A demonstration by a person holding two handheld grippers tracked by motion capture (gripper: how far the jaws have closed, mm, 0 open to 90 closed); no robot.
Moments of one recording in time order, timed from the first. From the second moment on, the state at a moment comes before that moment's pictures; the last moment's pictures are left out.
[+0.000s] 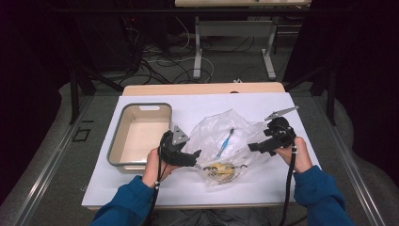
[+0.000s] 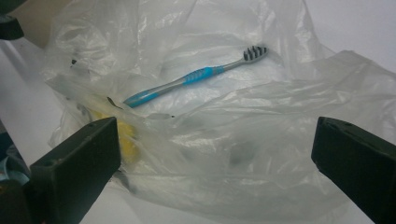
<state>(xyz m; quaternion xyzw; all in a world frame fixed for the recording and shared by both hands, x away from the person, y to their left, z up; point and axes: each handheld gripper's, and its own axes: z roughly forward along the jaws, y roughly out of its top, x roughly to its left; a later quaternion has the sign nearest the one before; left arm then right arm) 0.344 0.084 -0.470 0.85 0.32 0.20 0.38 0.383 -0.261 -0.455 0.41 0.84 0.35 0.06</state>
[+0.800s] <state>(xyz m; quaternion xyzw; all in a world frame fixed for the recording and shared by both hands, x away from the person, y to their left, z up) 0.390 0.025 -0.541 0.89 0.31 0.21 0.26 0.398 -0.243 -0.504 0.42 0.87 0.25 0.10</state>
